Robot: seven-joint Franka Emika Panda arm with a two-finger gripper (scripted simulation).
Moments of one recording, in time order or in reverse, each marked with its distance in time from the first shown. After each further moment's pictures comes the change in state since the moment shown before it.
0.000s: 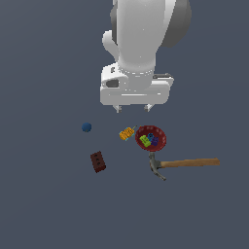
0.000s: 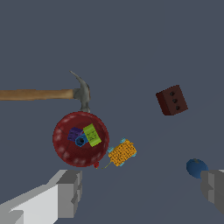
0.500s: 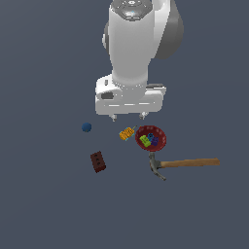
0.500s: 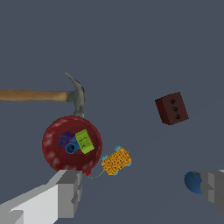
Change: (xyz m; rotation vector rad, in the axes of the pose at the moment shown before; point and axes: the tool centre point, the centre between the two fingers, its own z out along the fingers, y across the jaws) arm 0.016 0.016 0.022 0.004 0.006 -0.046
